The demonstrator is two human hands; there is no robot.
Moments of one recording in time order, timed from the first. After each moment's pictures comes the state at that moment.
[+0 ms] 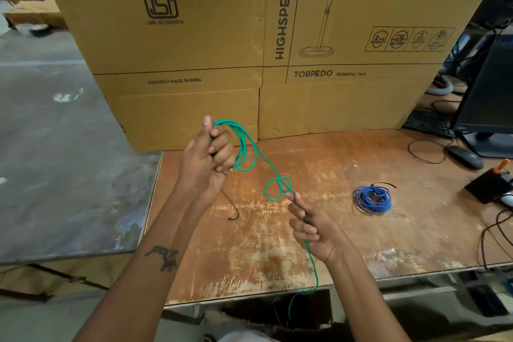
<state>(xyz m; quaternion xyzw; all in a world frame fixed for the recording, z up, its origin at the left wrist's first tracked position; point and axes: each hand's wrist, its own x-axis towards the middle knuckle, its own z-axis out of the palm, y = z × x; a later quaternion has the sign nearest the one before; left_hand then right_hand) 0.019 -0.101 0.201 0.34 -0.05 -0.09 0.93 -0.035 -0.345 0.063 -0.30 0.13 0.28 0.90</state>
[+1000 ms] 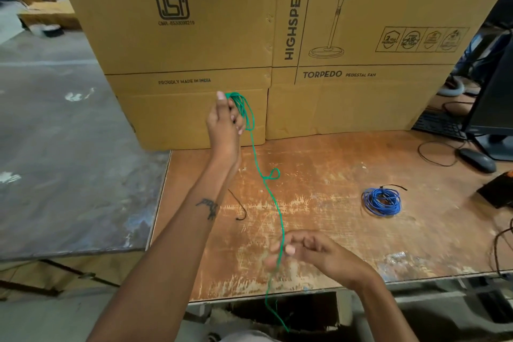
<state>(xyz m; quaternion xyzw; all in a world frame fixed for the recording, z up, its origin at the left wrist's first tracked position) 0.091 -0.128 0.200 0.50 0.04 0.15 0.85 -0.092 -0.340 0.104 -0.69 -0.16 0.31 0.63</state>
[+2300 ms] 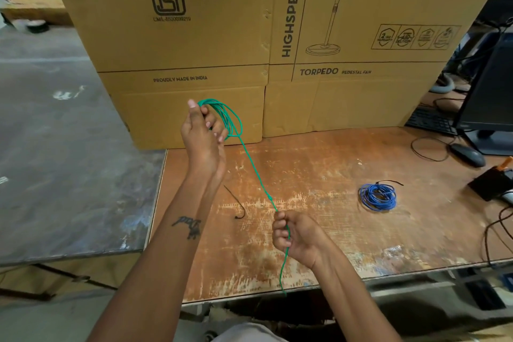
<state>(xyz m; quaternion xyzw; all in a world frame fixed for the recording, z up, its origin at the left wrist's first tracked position) 0.066 -0.097 0.207 0.40 0.07 0.14 0.90 -0.042 -0.285 0.066 -0.36 0.31 0.31 0.83</state>
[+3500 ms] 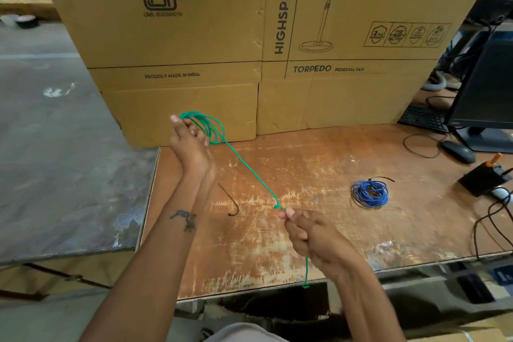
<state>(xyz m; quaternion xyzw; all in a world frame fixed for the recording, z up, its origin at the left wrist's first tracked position) 0.087 -0.087 0.161 0.39 0.16 0.19 0.89 -0.085 -0.321 0.105 -0.56 0.13 0.23 0.79</state>
